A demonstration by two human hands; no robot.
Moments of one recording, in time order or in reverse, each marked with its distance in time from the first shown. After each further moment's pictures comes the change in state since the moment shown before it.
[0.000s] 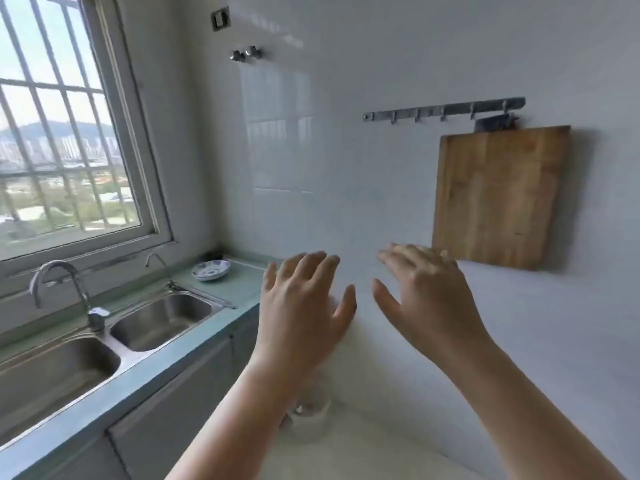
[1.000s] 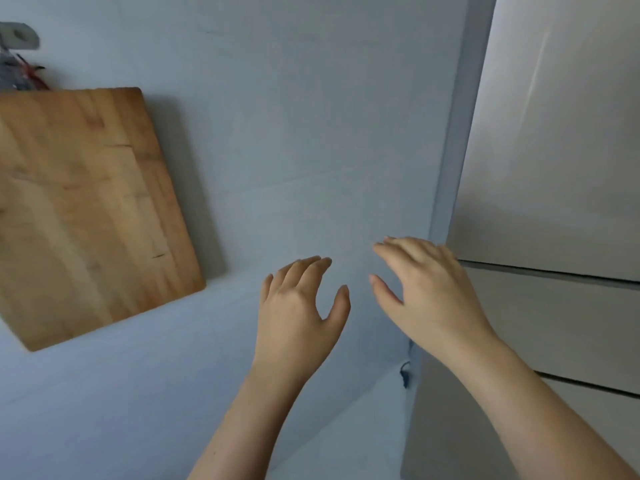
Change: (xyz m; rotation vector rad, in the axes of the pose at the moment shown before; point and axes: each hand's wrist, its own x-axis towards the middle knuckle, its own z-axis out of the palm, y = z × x) left_hand 0.118 0.323 0.348 -1.032 -0.419 0.534; right_hand -0.090 0.352 -0.080 -0.858 0.062 0.747
